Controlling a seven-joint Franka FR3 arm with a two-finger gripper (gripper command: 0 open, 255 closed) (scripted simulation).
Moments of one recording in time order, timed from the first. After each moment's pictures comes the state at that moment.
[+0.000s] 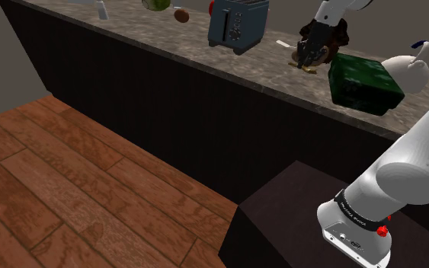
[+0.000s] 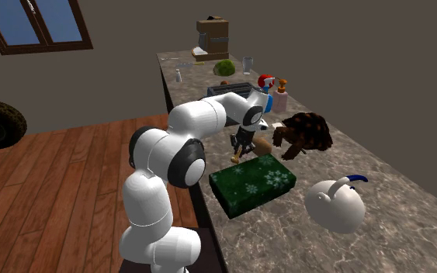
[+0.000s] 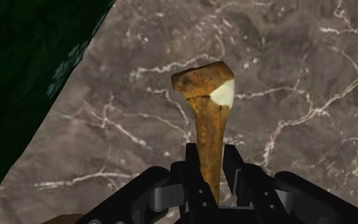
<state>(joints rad) -0.03 0.03 -0.57 -1.88 0.18 1.77 -0.12</state>
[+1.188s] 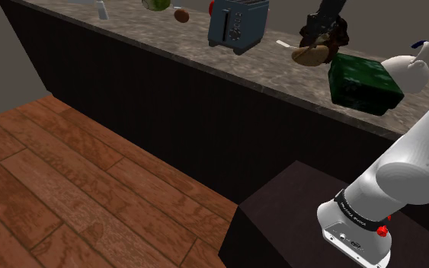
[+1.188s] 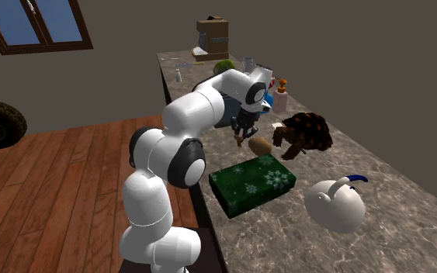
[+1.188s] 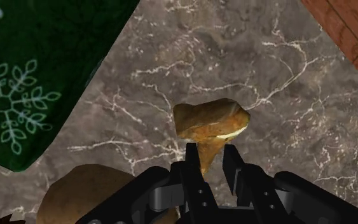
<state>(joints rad) -0.03 0.03 -0.57 -1.64 0.18 1.53 -0.09</state>
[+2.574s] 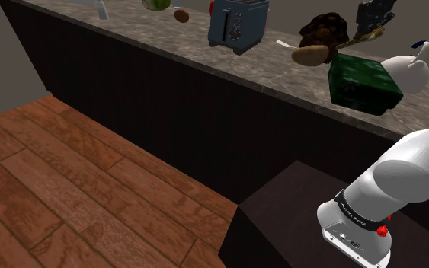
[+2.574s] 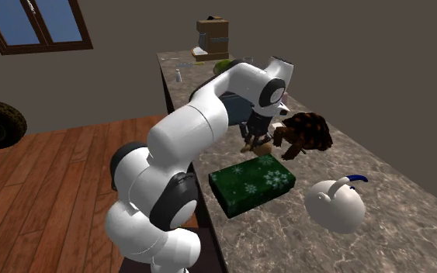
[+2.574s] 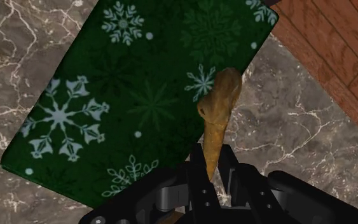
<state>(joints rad) -0.10 -0.27 -0.60 -1.74 0.00 1.38 -0.15</state>
